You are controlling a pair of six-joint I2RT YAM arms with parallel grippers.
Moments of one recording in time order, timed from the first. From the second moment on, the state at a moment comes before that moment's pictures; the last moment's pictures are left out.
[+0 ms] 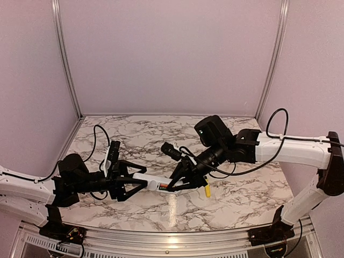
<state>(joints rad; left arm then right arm) -1.03 1.09 0.31 0.88 0.37 -0.44 0.98 1.48 1.13 -0.39 -0.82 -0.06</state>
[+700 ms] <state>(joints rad) -1.03 1.15 0.43 0.67 0.47 -0.36 0.98 1.62 1.40 -0.74 -0.82 -0.22</state>
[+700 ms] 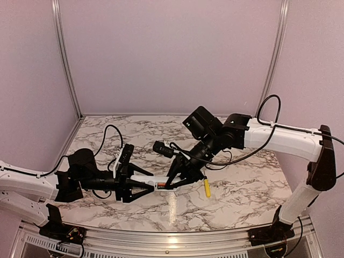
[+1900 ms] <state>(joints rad) -1.03 1.22 0.46 0.64 0.50 -0.37 0.98 1.63 1.41 -0.82 -0.79 -0.26</state>
